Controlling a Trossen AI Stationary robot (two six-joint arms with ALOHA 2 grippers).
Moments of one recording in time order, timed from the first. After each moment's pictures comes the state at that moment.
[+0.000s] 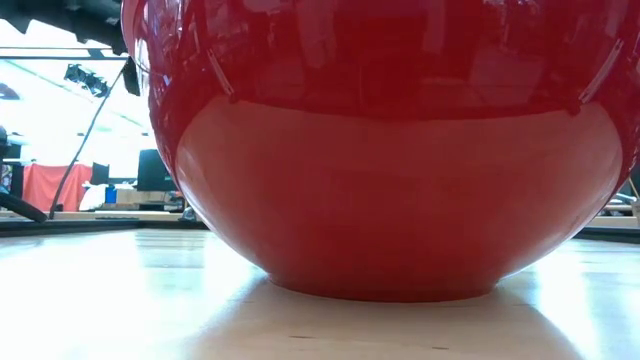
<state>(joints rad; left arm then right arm) 0.09 0.52 0.51 -0.17 -0.22 -0.48 0.05 0.32 0.43 -0.19 0.43 0.90</state>
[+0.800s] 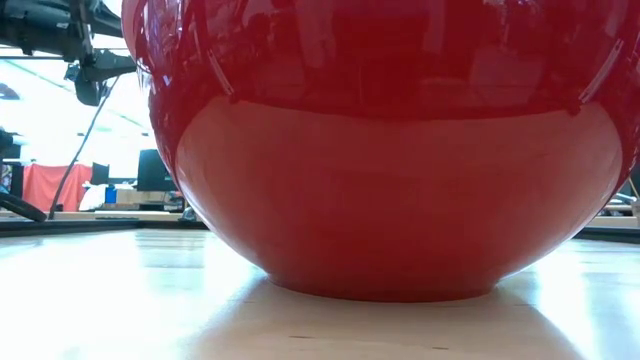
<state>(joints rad) 0.11 0.01 0.37 -0.32 -0.33 -0.62 0.05 0.06 0.17 0.00 0.50 0.95</state>
